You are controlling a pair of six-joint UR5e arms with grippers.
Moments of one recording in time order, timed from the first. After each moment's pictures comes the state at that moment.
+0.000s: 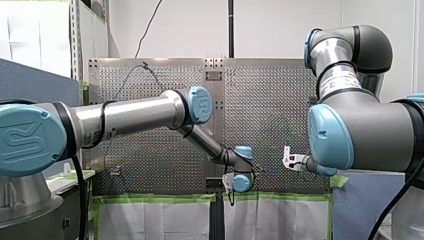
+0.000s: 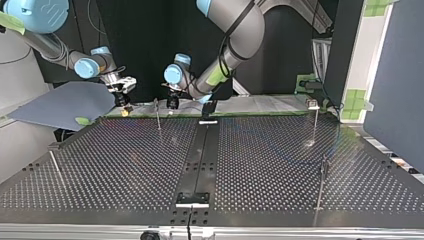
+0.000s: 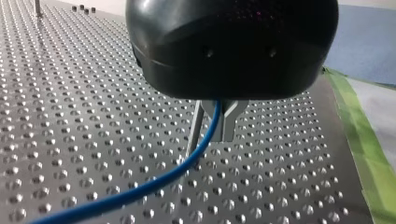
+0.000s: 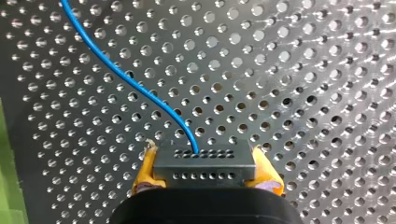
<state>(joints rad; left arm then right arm) -0.73 -2.96 -0.78 -2.63 -1.96 -1.86 1.61 -0.65 1.63 -0.89 0.99 1.66</state>
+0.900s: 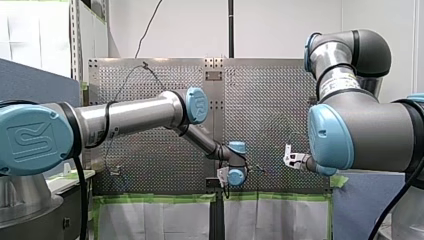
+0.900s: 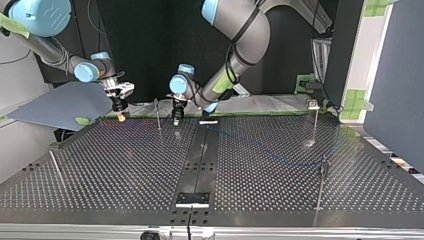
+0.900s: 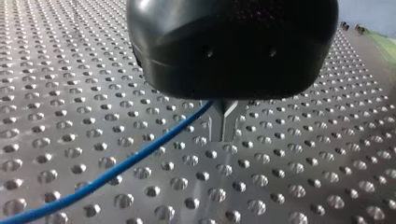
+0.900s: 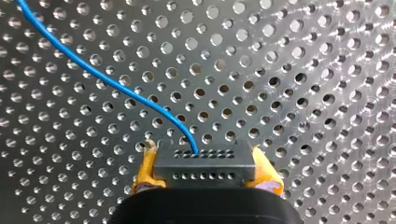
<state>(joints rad) -0.68 -2.96 -0.73 -2.62 -1.96 -1.86 1.61 -0.61 1.57 -0.90 1.02 1.72</state>
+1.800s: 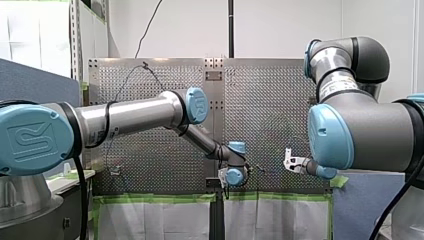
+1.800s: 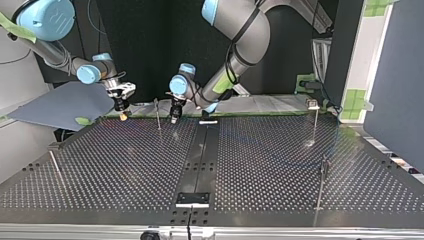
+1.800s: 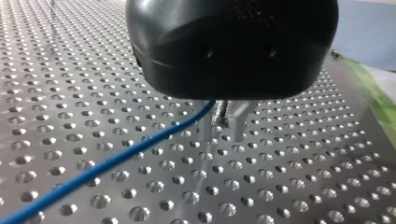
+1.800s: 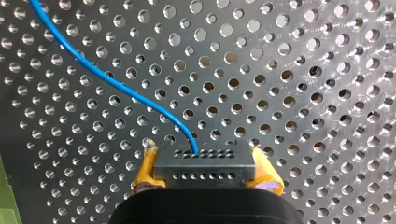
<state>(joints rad) -0.68 -2.96 -0.73 -2.68 -1.87 -1.84 1.60 -0.57 1.52 -0.87 1.02 1.70</state>
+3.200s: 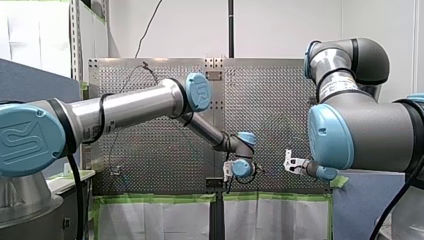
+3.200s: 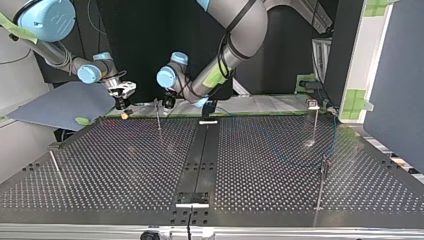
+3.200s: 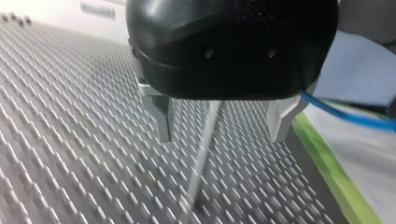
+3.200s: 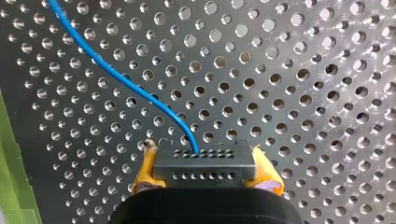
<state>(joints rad) -0.76 -2.85 -0.82 -2.83 -1.91 -1.71 1.60 -0.56 1.52 -0.85 1.02 1.71</state>
